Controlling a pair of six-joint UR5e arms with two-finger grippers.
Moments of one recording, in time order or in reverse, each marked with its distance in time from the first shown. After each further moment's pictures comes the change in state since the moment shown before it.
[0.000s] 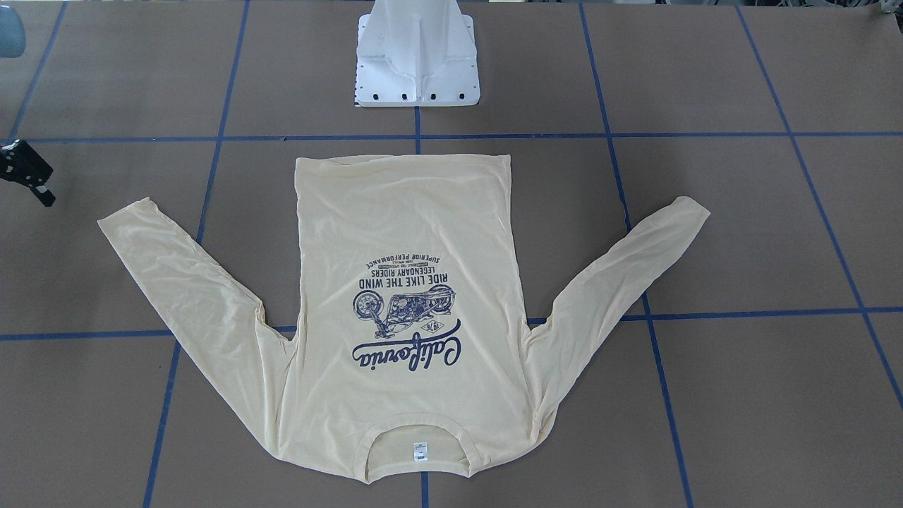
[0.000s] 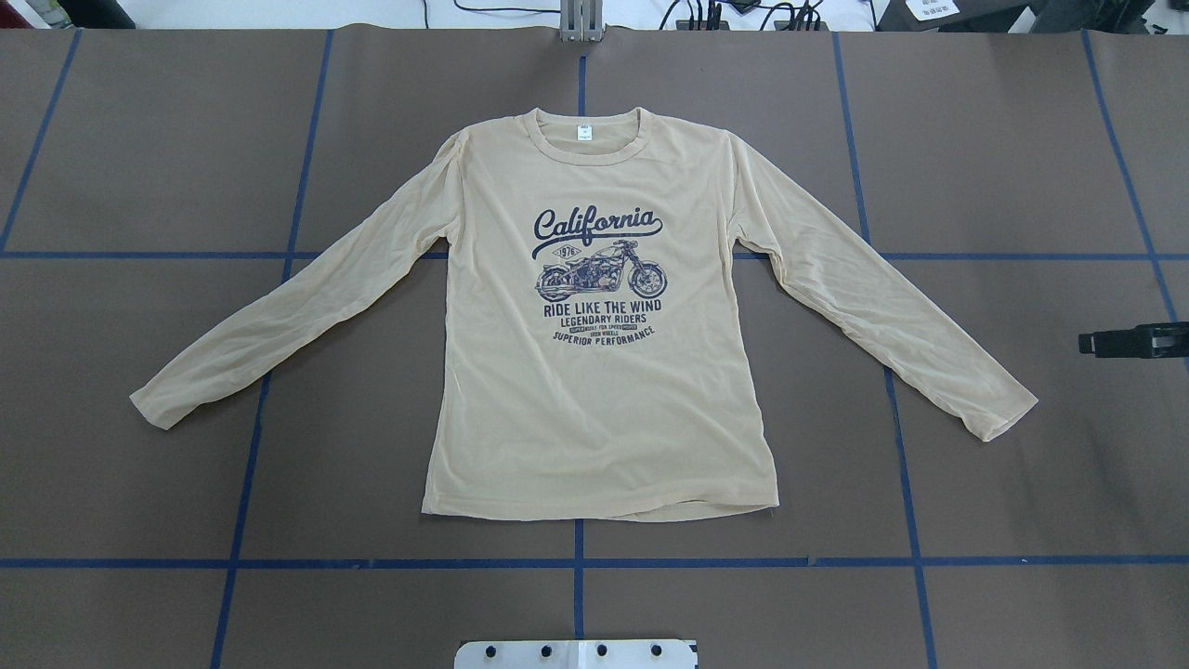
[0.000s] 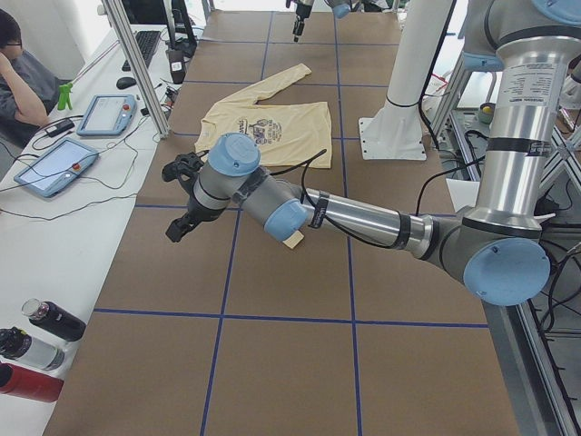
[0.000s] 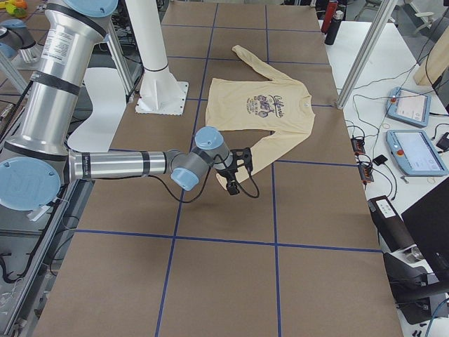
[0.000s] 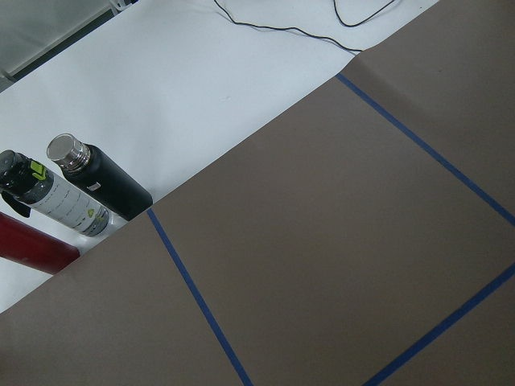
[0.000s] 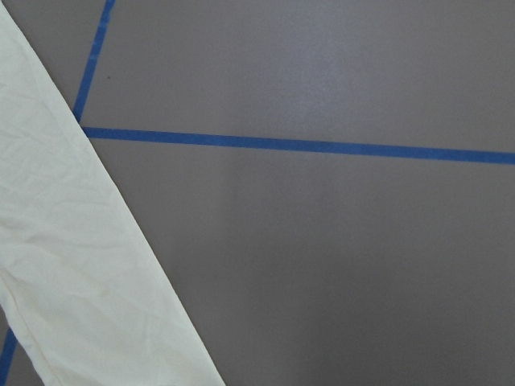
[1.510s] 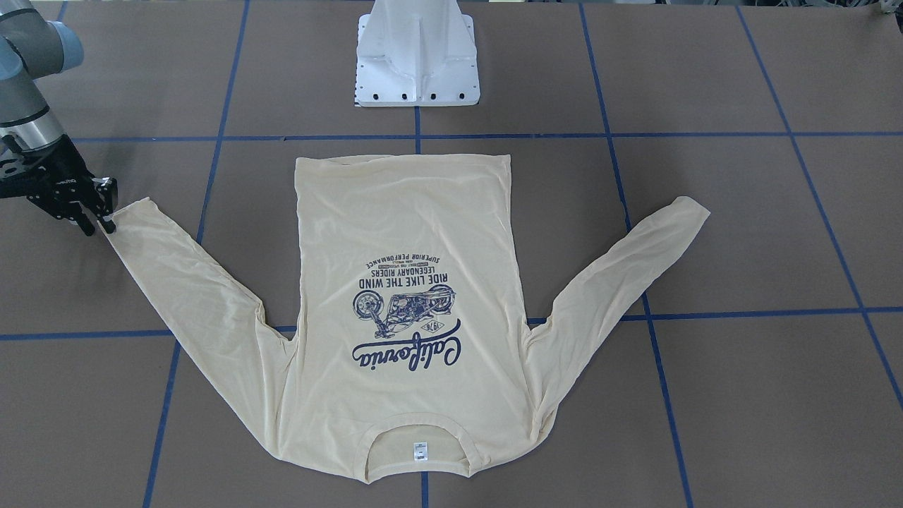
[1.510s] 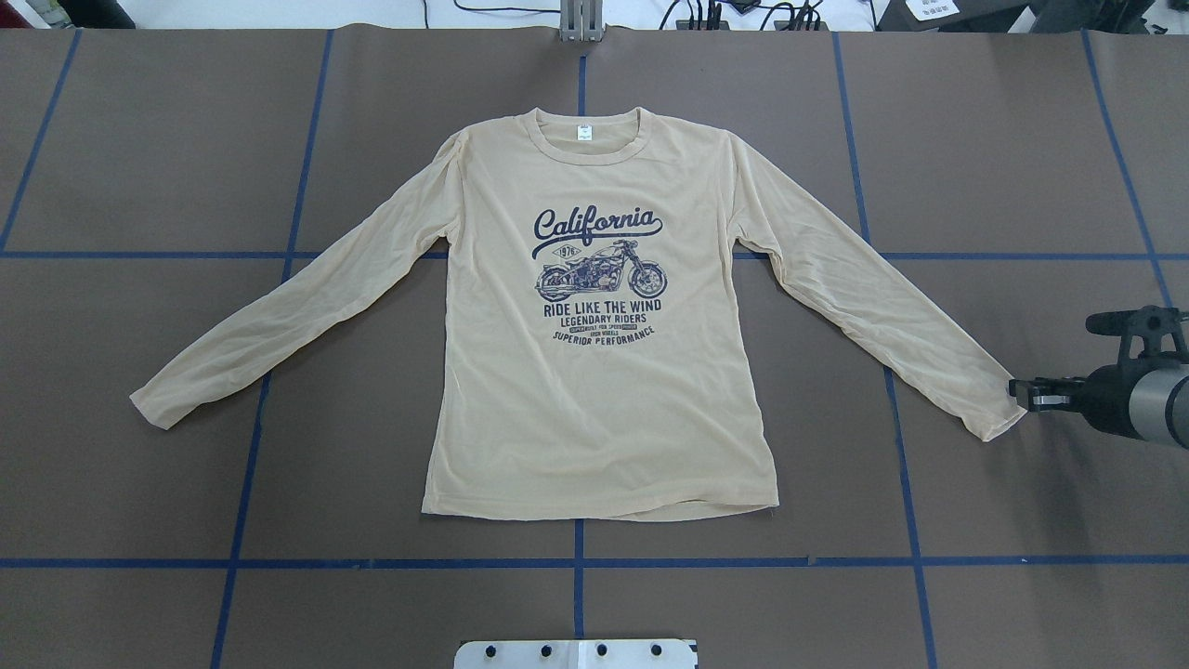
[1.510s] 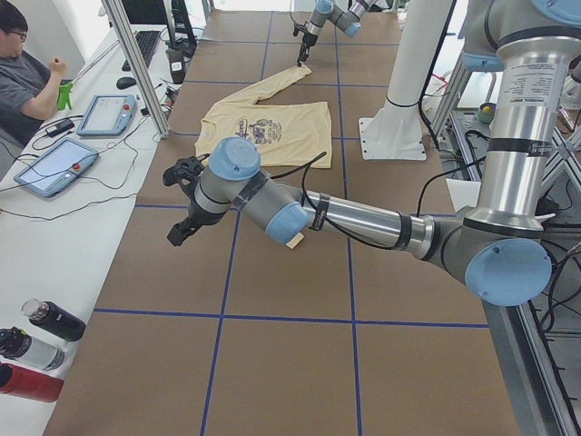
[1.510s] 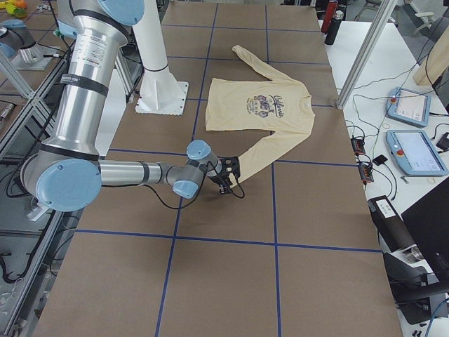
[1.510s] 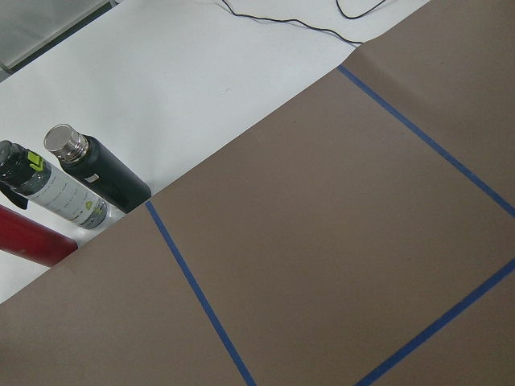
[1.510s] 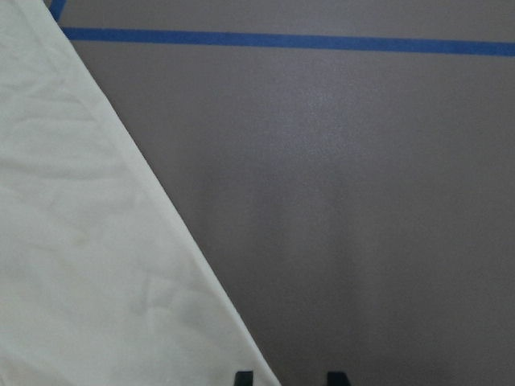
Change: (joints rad) left arm 0.000 0.006 0.007 -0.002 -0.001 0.000; right arm -0.276 0.039 -0.164 0.191 -0.270 0.178
